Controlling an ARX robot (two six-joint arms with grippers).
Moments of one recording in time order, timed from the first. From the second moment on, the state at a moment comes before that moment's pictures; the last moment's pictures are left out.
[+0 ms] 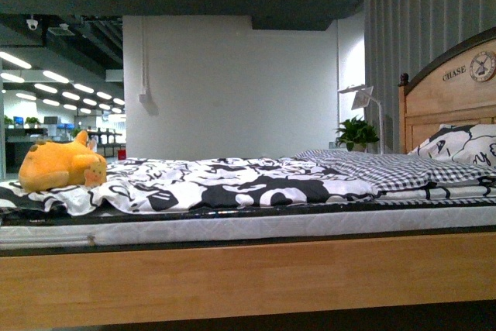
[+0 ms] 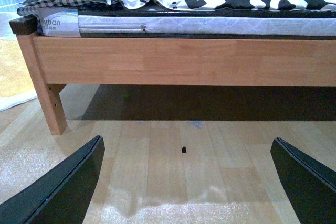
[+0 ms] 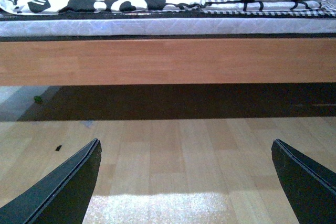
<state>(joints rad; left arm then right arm) 0.00 0.00 0.01 0.00 0.00 -0.01 0.00 0.00 0.01 0.00 0.00 0.00</state>
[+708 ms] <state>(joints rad) 0.00 0.00 0.01 0.00 0.00 -0.01 0.00 0.00 0.01 0.00 0.00 0.00</state>
